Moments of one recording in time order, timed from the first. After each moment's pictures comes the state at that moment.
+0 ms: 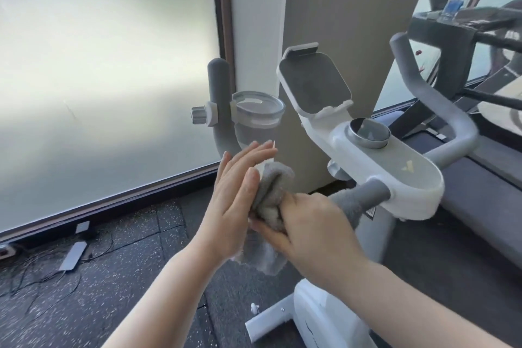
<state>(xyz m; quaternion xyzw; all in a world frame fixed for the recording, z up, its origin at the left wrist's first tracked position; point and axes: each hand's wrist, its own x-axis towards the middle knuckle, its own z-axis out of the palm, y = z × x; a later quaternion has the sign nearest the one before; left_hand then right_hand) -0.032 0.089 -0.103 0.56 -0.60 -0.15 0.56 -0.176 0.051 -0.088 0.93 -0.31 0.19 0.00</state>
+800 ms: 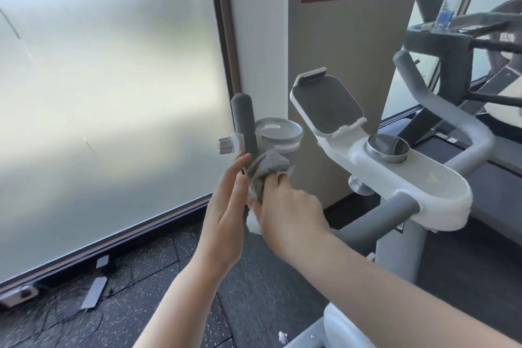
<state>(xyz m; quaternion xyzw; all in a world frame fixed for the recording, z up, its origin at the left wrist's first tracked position) 0.013 0.099 -0.088 0.54 -0.51 -0.23 0.63 -0.084 0.051 -0.068 0.88 -0.44 0.17 0.00</state>
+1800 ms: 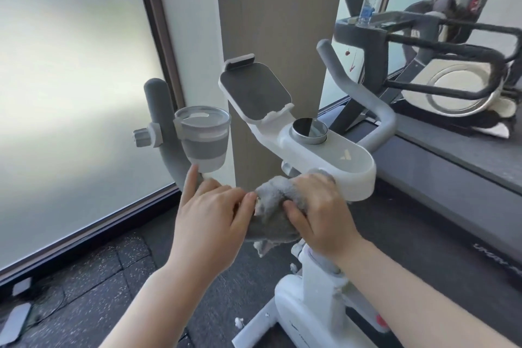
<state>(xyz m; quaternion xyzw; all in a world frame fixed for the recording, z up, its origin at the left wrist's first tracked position) -0.054 0.081 -0.091 0.69 -0.67 0.09 0.25 -0.232 0.004 -0.131 0.84 -0.34 0.43 0.03</state>
